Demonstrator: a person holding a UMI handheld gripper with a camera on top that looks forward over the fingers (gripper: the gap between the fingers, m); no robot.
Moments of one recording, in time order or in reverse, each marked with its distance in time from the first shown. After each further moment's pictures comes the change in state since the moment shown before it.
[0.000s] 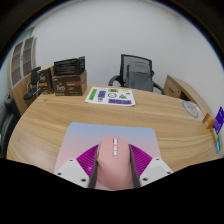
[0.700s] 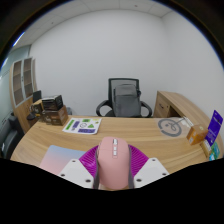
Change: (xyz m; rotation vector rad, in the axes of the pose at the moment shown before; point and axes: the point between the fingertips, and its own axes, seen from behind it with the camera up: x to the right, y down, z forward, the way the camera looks) arm 0.169 -0.081 -0.059 0.229 -0.057 0.071
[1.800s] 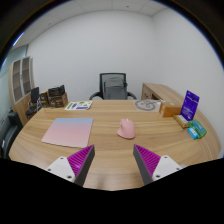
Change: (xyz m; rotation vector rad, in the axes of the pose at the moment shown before) arm 0.051 0.113 -0.198 -0.043 0.072 0.027
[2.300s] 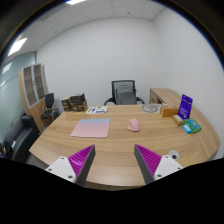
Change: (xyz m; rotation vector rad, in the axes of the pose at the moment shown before) arm -0.023 0.002 -0.187 0.045 -0.138 0.021
